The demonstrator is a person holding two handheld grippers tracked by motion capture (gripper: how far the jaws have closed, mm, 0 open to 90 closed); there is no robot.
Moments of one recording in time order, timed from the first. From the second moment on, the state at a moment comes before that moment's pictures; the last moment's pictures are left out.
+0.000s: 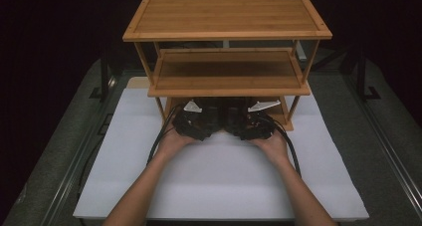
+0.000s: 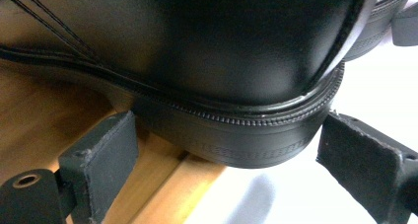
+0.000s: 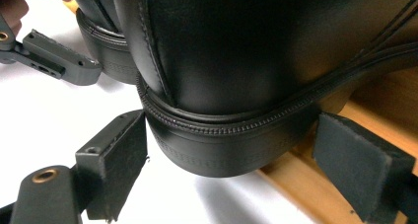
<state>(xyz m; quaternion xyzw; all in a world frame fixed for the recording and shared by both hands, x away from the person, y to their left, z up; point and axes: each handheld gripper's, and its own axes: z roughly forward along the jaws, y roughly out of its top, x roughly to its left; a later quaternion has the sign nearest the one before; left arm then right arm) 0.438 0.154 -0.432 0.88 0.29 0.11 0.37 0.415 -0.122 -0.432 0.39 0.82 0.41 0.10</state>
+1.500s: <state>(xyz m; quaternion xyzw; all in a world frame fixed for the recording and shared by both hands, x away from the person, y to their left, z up) 0.464 0.147 -0.434 0.88 0.30 0.13 0.35 0.442 -0.120 -0.442 0.41 0.81 0.39 0.14</state>
